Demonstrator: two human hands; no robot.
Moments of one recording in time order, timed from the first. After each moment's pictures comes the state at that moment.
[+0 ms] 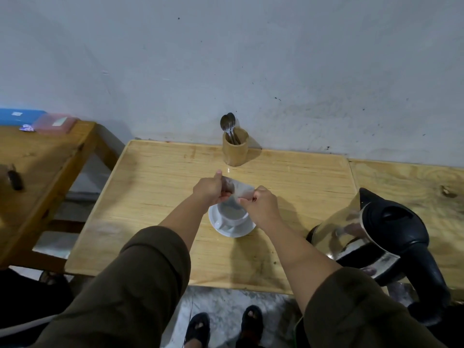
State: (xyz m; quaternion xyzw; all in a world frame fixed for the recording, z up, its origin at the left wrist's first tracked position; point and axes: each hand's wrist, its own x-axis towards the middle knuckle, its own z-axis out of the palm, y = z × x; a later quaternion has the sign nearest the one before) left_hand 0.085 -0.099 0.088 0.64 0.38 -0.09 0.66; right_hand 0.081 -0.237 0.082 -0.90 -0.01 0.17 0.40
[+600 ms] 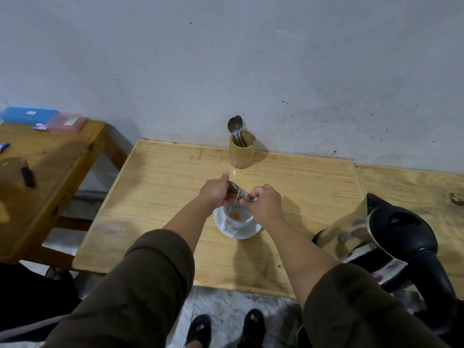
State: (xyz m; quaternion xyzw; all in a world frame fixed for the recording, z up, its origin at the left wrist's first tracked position) left_hand 0.080 -0.095 0.082 0.66 0.35 -0.09 0.66; right_hand 0.085 -0.226 0.084 -0.91 -0.02 0.14 0.40
